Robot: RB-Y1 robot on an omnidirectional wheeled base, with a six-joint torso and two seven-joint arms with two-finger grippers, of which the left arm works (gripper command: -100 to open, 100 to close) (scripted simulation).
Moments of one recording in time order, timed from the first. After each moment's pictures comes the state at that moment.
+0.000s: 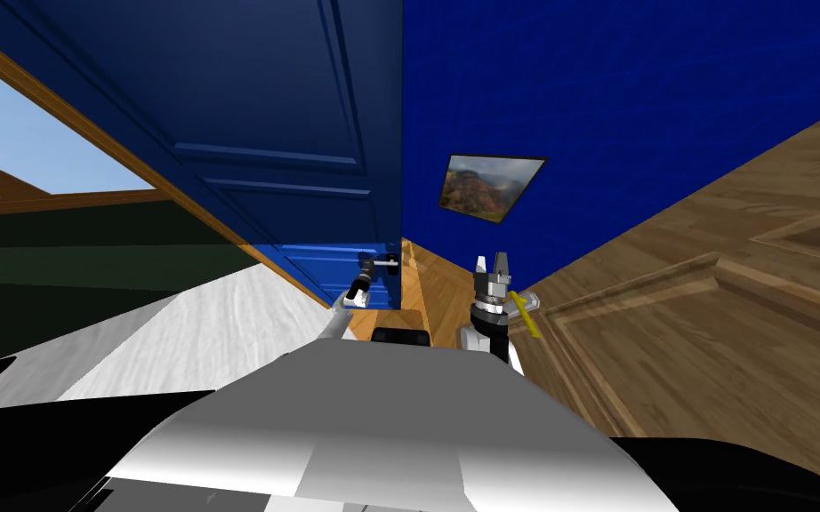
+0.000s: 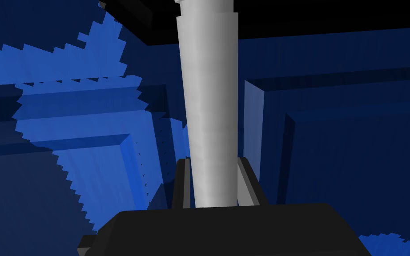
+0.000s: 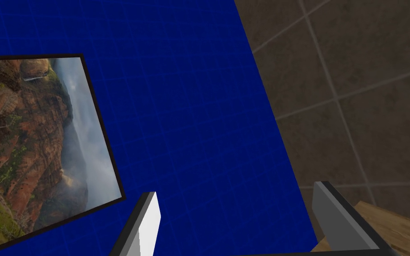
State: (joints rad) arm -0.11 0.08 0.02 -1.18 0.03 -0.28 0.00
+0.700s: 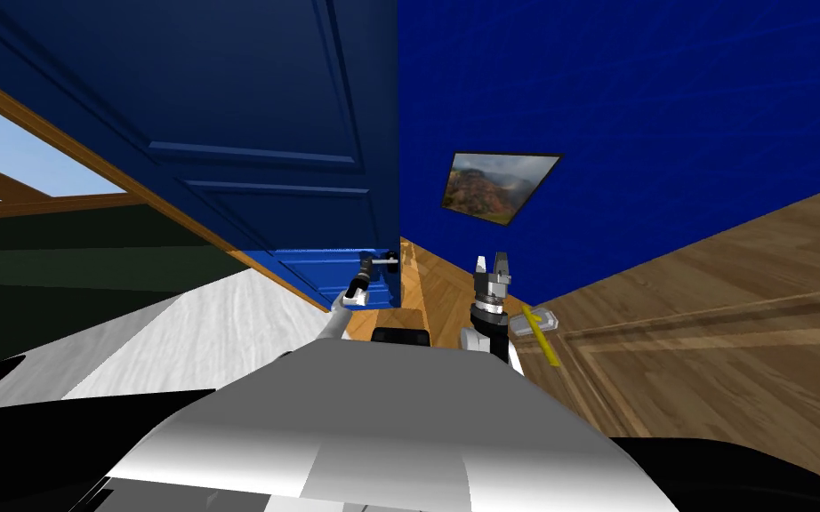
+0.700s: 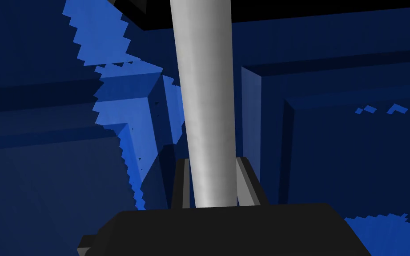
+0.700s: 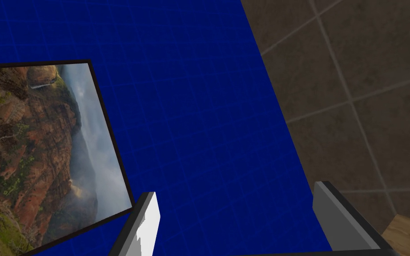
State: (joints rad) arm -0.13 0.07 0.06 -1.17 0.03 -0.27 -0.03
